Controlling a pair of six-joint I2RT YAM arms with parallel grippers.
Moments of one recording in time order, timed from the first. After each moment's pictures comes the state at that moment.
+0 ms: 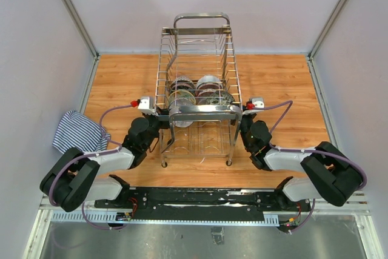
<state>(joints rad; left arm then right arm) -0.55 1.26 0.27 0.94 -0.20 -0.47 0.71 1.35 0.32 1.15 0.48 0.12</state>
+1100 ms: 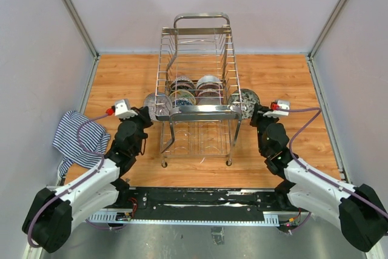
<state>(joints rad) -0.52 0.88 0.26 0.57 -0.55 -0.47 0.63 0.92 0.28 0.72 0.64 0.18</state>
